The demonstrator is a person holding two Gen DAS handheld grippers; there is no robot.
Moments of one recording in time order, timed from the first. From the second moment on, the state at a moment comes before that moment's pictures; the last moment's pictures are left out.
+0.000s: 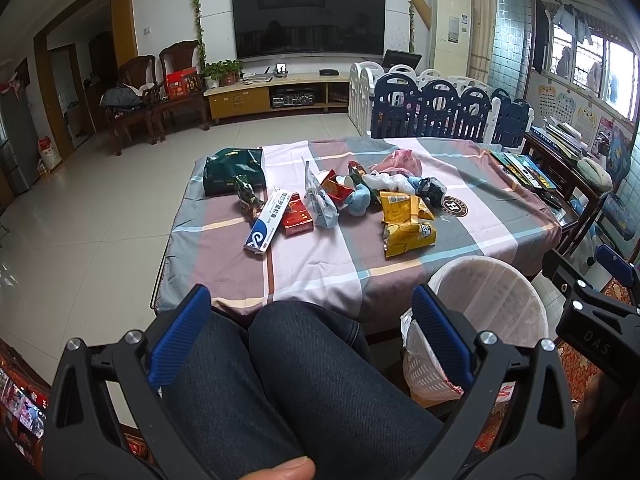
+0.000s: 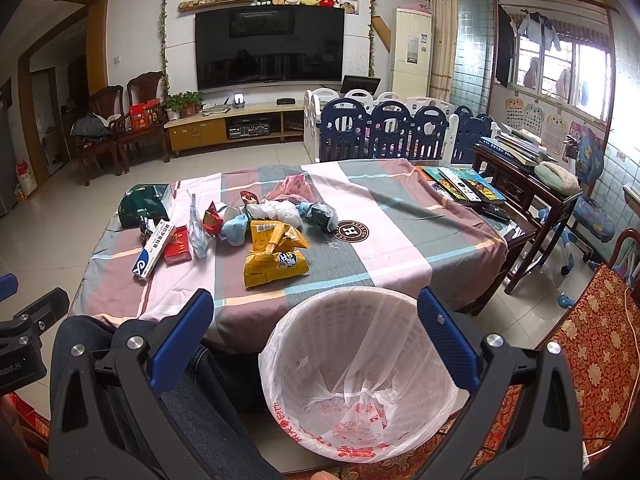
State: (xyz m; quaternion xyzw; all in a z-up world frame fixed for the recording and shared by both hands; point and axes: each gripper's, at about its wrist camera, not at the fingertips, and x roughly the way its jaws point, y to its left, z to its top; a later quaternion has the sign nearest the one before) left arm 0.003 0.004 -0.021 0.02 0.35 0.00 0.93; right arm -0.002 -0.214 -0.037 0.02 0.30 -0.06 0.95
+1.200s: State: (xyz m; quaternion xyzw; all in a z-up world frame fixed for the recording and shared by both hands) left arm 0.017 0.017 -0.043 0.00 0.38 0.01 0.92; right arm 0.022 -0.218 -0.034 0.03 0.29 -0.07 0.95
